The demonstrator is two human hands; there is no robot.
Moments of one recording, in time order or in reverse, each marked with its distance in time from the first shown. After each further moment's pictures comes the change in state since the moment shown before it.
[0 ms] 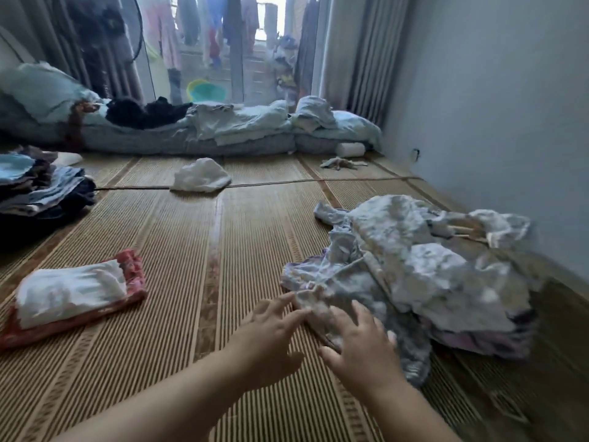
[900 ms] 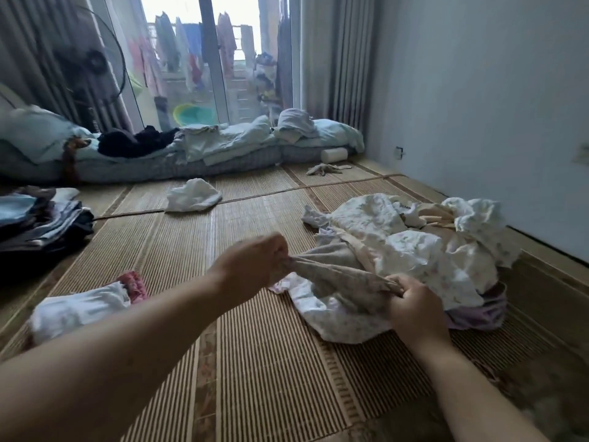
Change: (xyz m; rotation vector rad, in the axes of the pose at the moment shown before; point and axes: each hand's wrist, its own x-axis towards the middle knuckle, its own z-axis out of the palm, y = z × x) left_hand 0.004 0.025 -0.126 -0.096 0.302 0.077; right_hand -0.018 0.054 -0.075 0.564 0.467 0.166
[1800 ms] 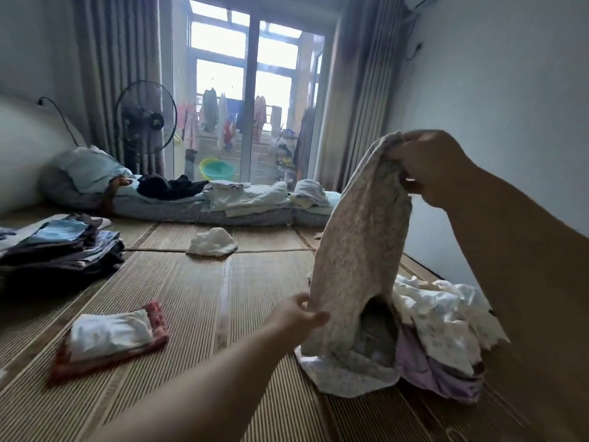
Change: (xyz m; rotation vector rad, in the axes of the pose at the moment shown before) left_hand -0.029 0.064 -0.015 -0.959 -0.031 -0.480; right_hand 0.049 -0.283 -0.162 0.383 -0.072 -0.309
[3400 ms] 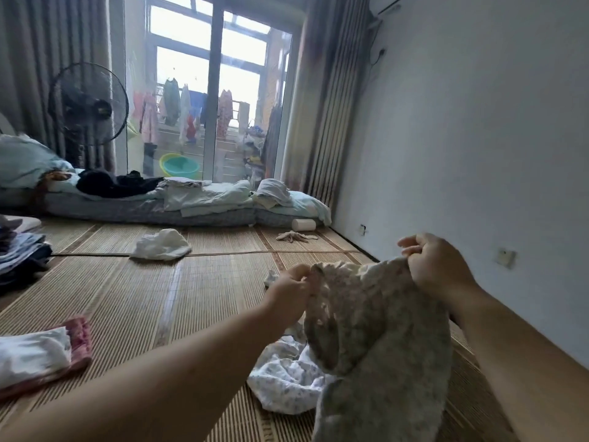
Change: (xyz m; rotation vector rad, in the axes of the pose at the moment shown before) left_hand 0.047 0.065 0.073 -0.348 -0.116 0.238; right_hand -0.035 0.139 -0.080 -0.640 0.107 0.080
